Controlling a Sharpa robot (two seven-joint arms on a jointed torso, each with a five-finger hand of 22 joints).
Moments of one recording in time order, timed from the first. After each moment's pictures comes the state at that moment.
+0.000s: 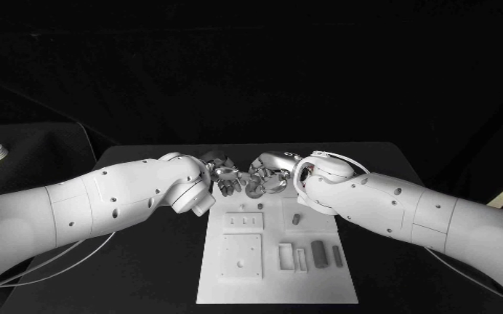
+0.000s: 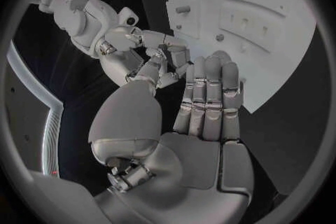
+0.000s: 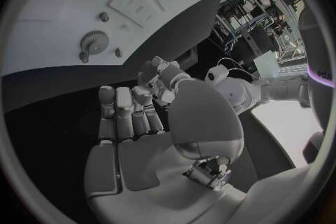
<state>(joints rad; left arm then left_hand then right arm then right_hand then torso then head) 1.34 -0.61 -0.20 1.32 -0.62 -0.27 -0.30 1.08 -0.16 0.07 -0.01 0.18 1.06 0.14 0.33 0.57 1.27 0.11 0.35 0.38 1.26 0.05 0.48 1.01 0.13 0.88 0.01 1.26 0.38 1.20 -0.44 -0.04 1.15 -1.42 -0.15 0.04 1.26 -0.07 0.41 -0.11 0.19 0.88 0.12 0.41 0.53 1.01 0.04 1.40 0.90 0.99 -0.02 1.49 1.19 0.15 0.61 0.01 1.66 0.64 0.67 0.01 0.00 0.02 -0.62</state>
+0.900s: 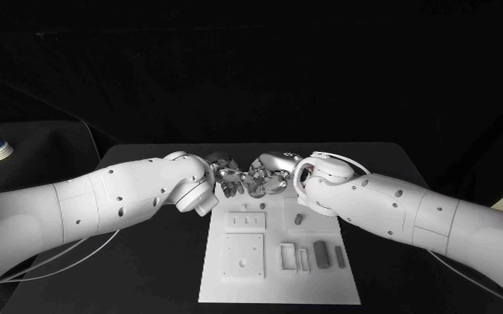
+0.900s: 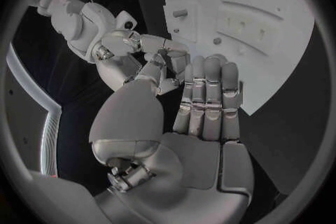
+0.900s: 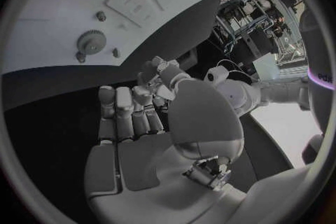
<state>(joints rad) 1.34 -0.60 -0.20 1.31 -0.64 -0.25 -0.32 1.10 -0.14 0.08 -0.01 0.18 1.09 0.13 0.34 0.57 1.29 0.10 0.37 0.39 1.27 0.04 0.49 1.03 0.13 0.89 0.00 1.28 0.39 1.20 -0.43 -0.04 1.16 -1.44 -0.15 0.03 1.26 -0.07 0.41 -0.11 0.19 0.88 0.13 0.41 0.53 1.01 0.04 1.40 0.90 1.00 -0.03 1.49 1.19 0.15 0.61 0.01 1.66 0.64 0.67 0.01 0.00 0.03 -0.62</state>
